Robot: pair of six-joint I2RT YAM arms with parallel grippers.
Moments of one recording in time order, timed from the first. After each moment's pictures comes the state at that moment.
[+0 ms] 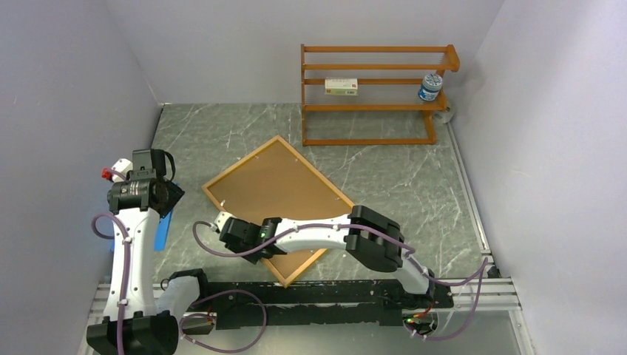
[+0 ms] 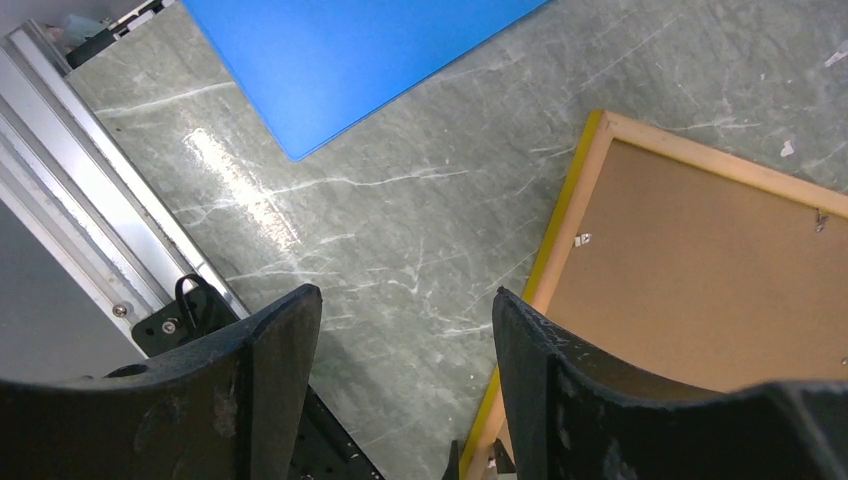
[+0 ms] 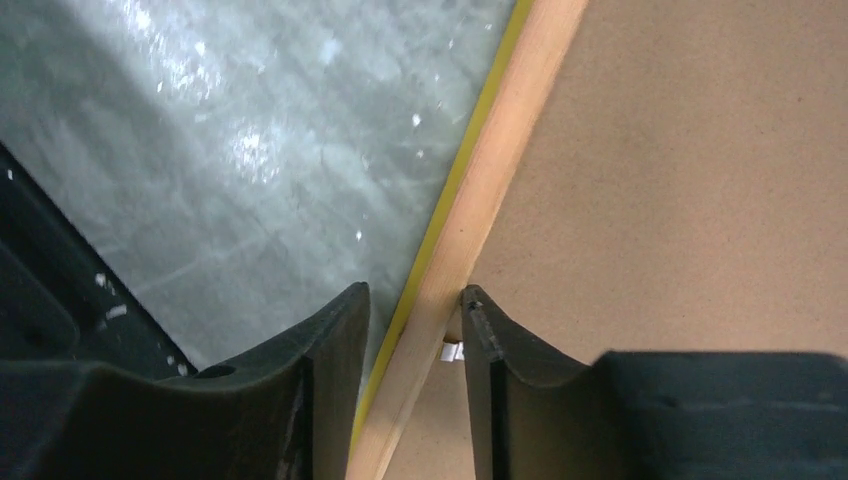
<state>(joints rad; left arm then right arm) 0.15 0.96 1.12 -1.22 -0.42 -0.83 1.36 2.12 1.57 -0.47 0.20 0.17</state>
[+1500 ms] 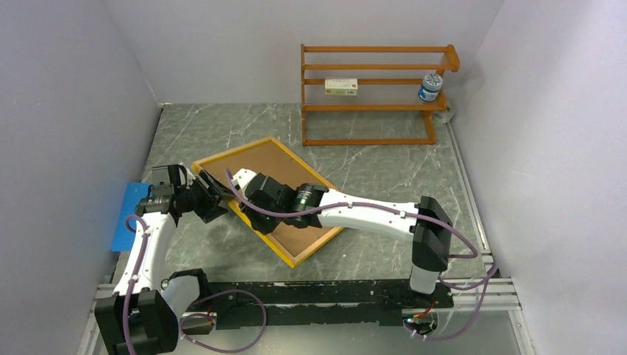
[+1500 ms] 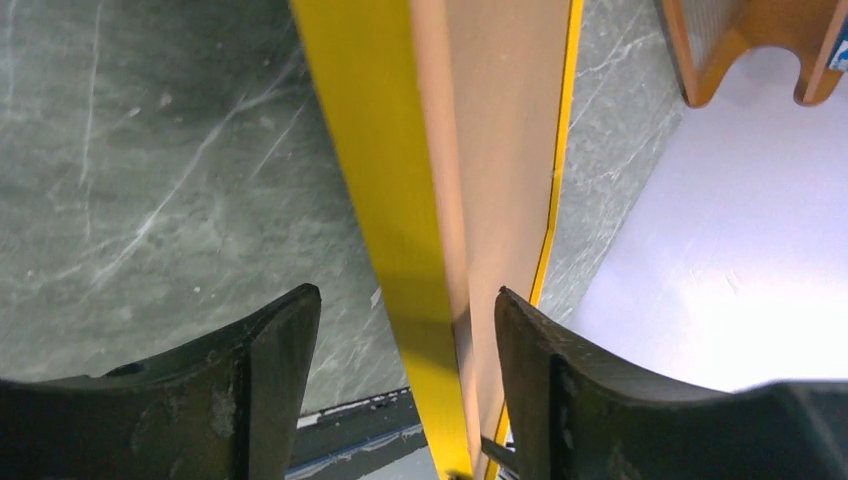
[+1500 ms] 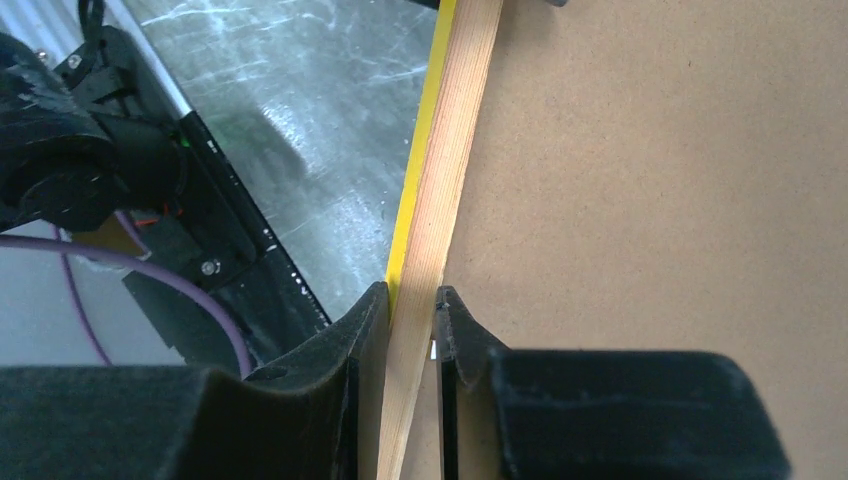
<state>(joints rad) 0.15 0.98 0.72 -0.68 0.54 -0.73 1.23 1.78 1.54 -0.54 0.06 0.27</state>
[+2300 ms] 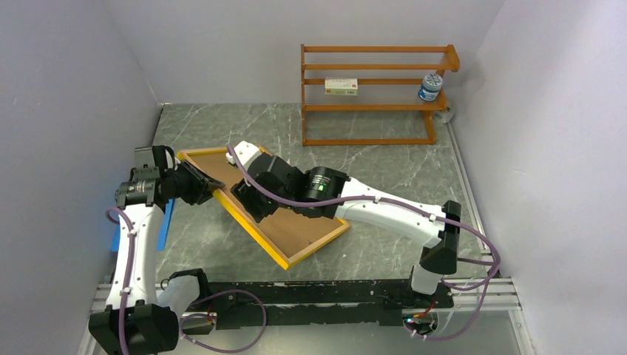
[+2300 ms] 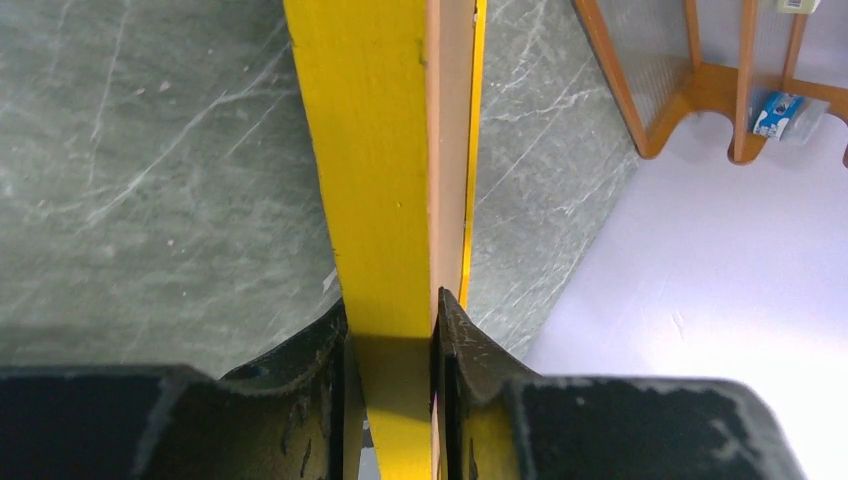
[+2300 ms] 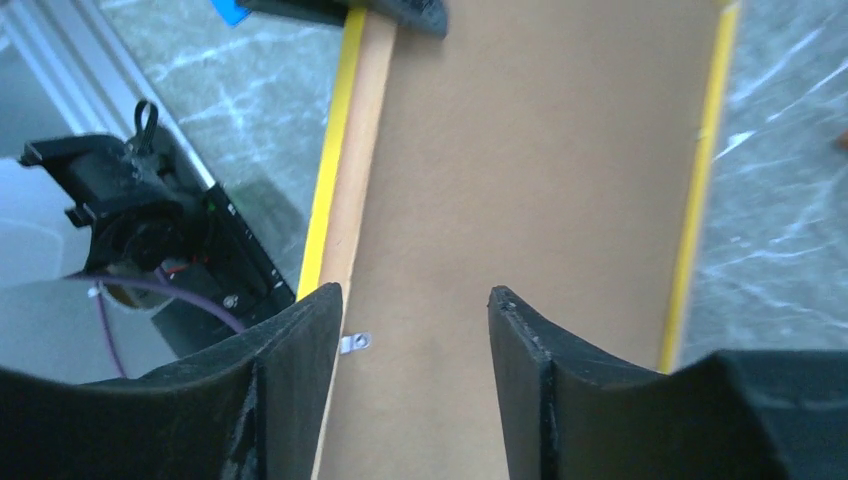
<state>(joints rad) 0.16 0.98 0.99 -0.88 0.46 -0.82 1.25 1.72 1.77 -0.72 0.17 0.24</state>
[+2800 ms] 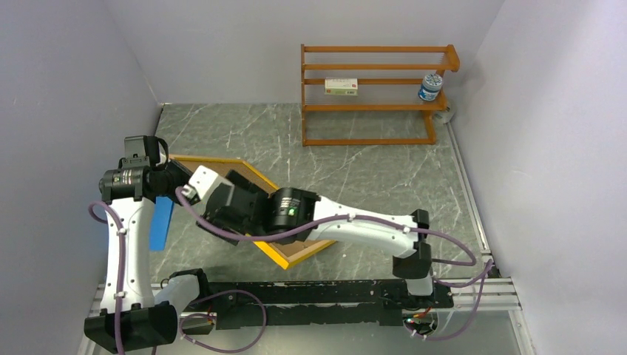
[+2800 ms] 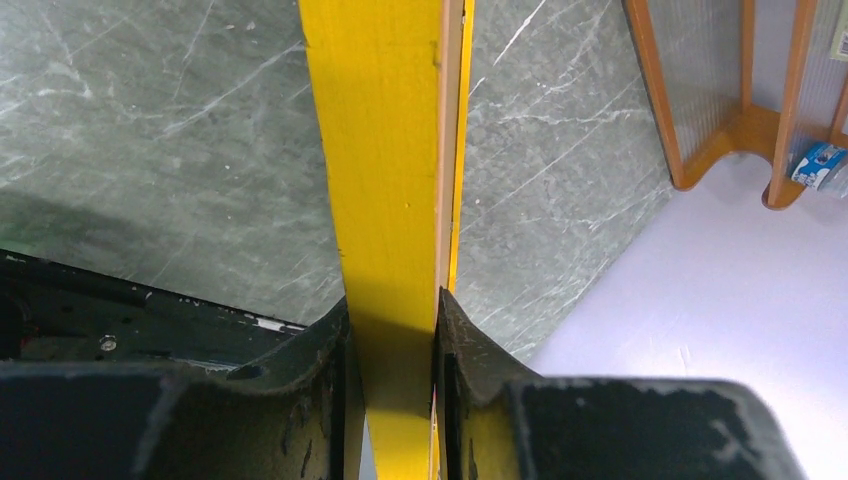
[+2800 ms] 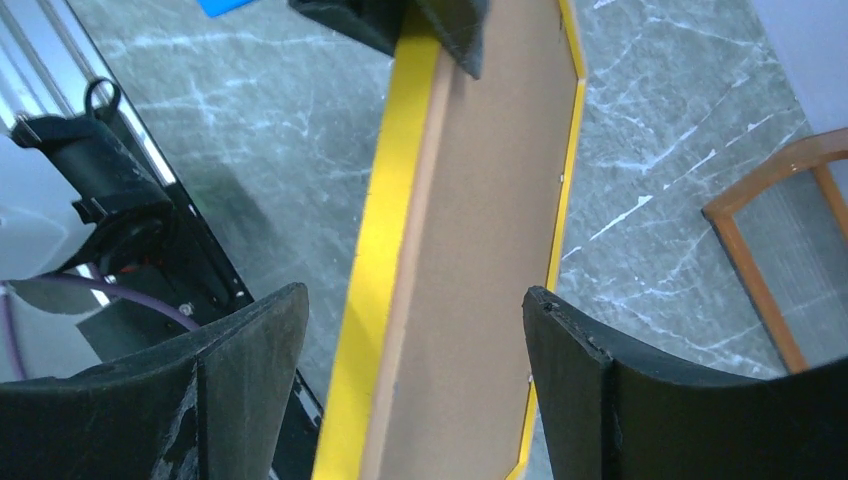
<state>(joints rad) 0.16 1.03 1.26 -1.24 0.32 -0.85 1.43 1.91 2.17 -0.93 0.46 0.10</state>
